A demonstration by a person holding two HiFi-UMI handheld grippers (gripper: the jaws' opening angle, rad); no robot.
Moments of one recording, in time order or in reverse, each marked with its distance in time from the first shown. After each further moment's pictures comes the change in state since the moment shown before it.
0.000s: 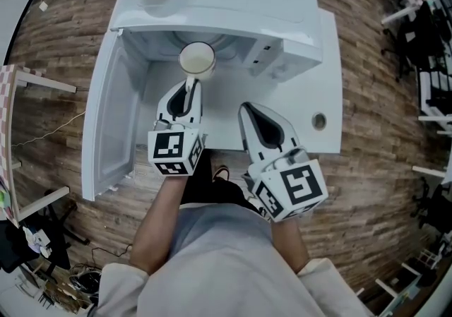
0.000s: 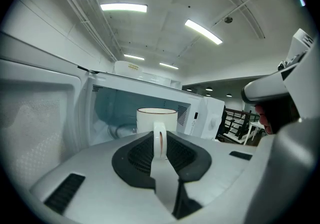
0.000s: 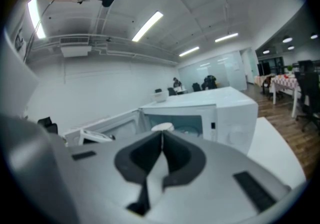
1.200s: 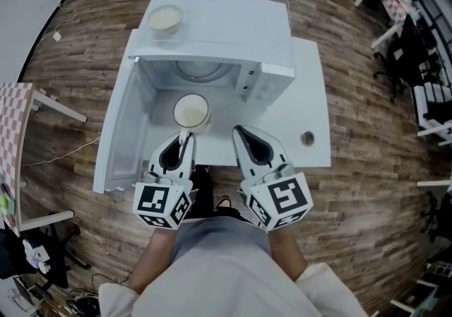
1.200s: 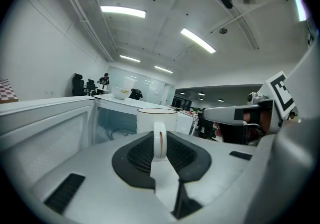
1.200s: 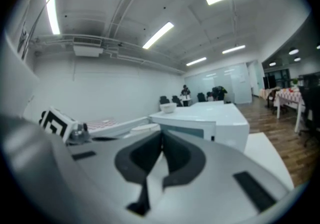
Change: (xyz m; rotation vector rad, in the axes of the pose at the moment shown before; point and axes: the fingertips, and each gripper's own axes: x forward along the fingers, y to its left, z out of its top) left arm -0.118 -0.051 0.049 -0.026 -0.018 -0.085; right arm -0.050 0.029 0.022 -0.102 -0.092 0.038
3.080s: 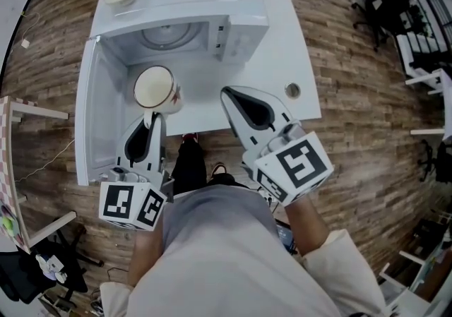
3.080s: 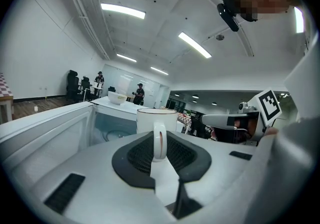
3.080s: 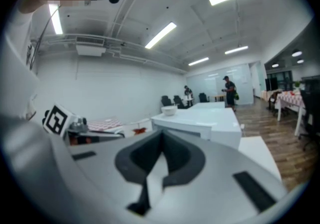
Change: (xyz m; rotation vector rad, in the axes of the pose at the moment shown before) left arm -0.034 -0.014 0.033 -0.049 -0.005 -0.076; right arm -0.032 0.000 0.026 -0.025 0.013 0.016
